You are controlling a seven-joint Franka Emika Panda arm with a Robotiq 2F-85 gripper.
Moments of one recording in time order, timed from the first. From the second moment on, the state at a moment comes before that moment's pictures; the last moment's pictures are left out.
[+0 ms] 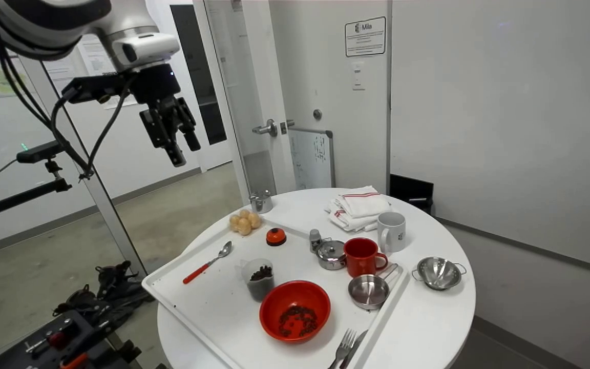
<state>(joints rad) -0.21 -0.46 0.13 -2.48 -0.08 2.14 0.91</state>
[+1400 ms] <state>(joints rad) -0.06 -0.01 0.12 -2.37 -0.07 2.15 1.19</state>
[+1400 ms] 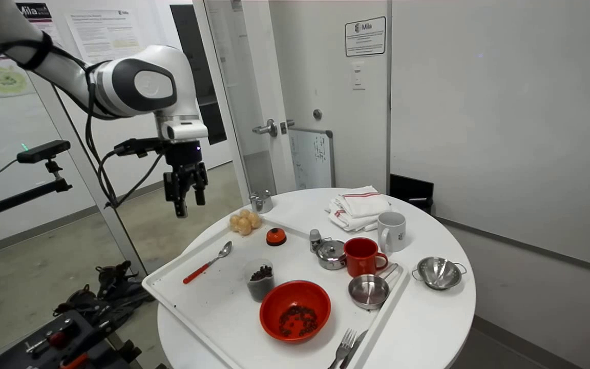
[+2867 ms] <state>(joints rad) 0.06 0.35 0.02 -2.17 0.00 2.16 1.47</state>
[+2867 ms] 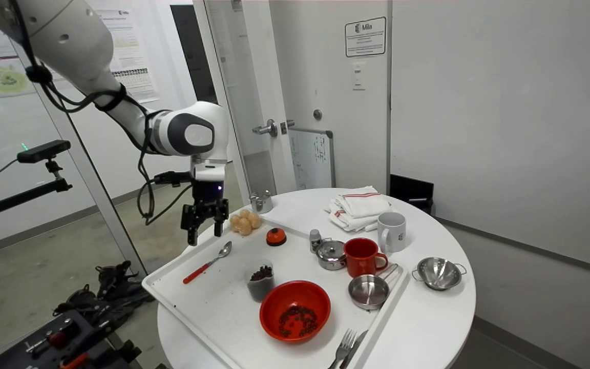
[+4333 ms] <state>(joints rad) 0.10 0.45 -0.09 -2.20 0.00 2.26 1.66</state>
